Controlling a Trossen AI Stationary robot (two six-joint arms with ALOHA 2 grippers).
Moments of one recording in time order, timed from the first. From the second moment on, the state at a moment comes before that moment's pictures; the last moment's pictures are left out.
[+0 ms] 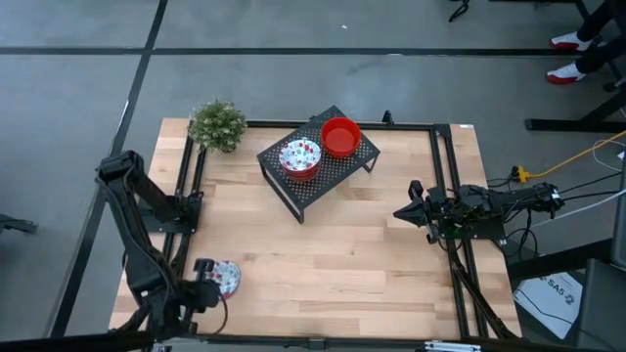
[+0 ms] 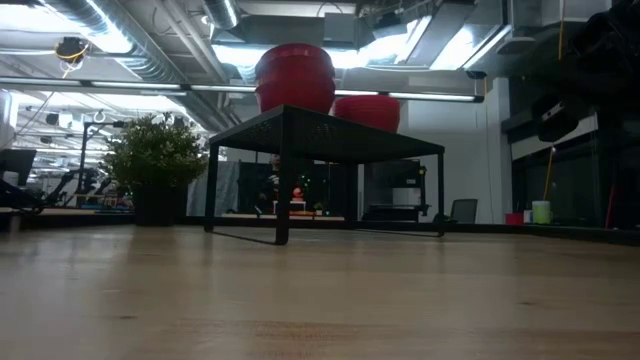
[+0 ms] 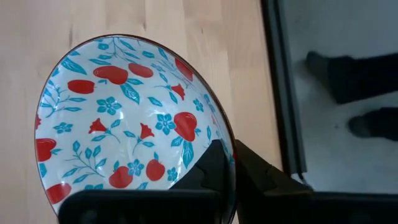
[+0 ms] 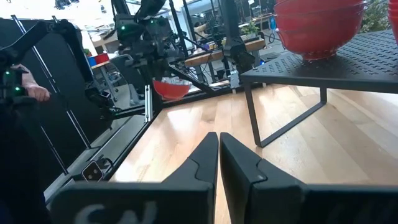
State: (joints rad) left arm -1.14 1.47 1.11 -0.86 -0.38 -1.03; right arm 0.19 0.03 0.01 0.03 0.05 0.28
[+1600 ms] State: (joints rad) left arm -0.67 1.29 1.39 -0.81 -0.56 -0.49; right arm 0.19 0.03 0.01 0.03 0.05 0.28
